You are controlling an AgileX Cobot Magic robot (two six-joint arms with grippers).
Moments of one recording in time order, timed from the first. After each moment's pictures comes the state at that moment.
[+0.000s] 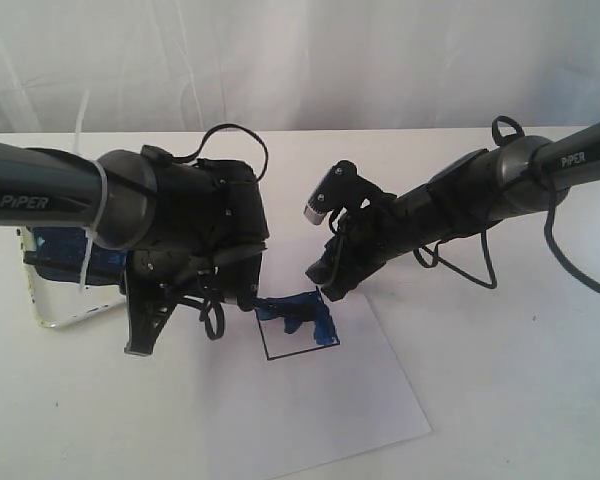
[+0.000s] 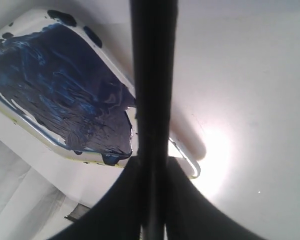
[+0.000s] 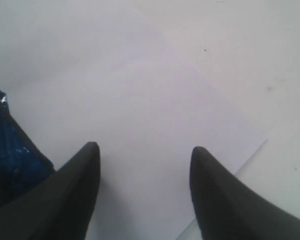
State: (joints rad) left arm -0.84 1.98 -1.32 0.77 1.18 0.36; right arm 0.32 2.16 -1.29 1.21 0.47 -1.82
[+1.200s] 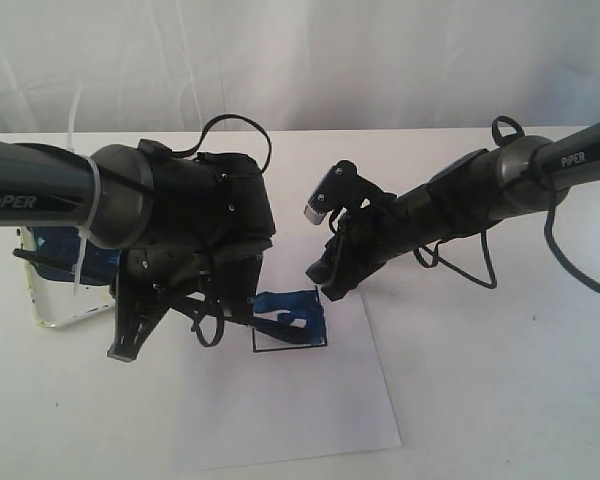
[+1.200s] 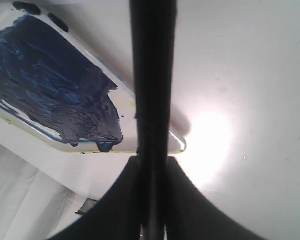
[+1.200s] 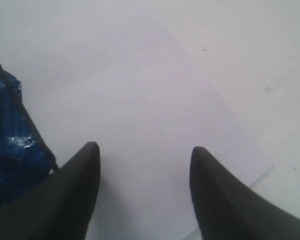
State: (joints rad) left arm -0.86 1.95 -1.32 0.73 1.26 0.48; right arm 0.32 2.16 -1.29 1.21 0.47 -1.82
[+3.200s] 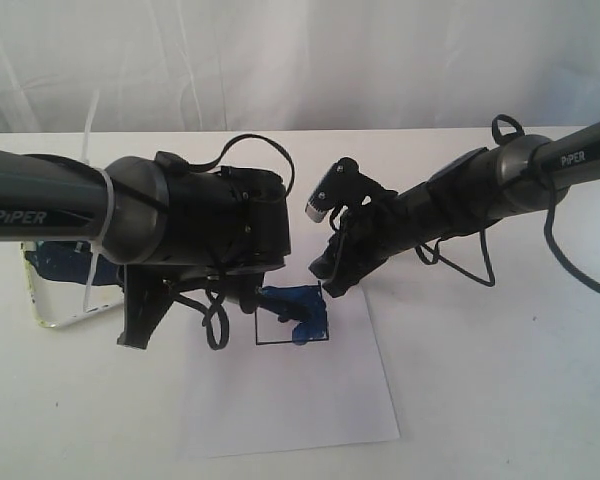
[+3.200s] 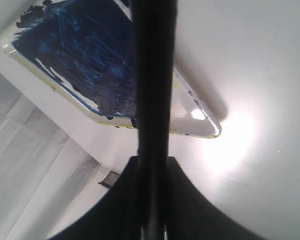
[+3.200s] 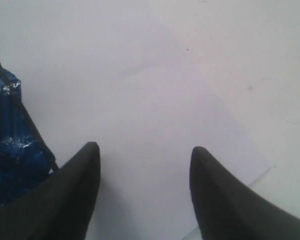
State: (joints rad) left arm -0.91 1.95 -1.32 0.87 1.30 0.33; right arm 0.32 2.16 -1.29 1.21 0.43 -1.82
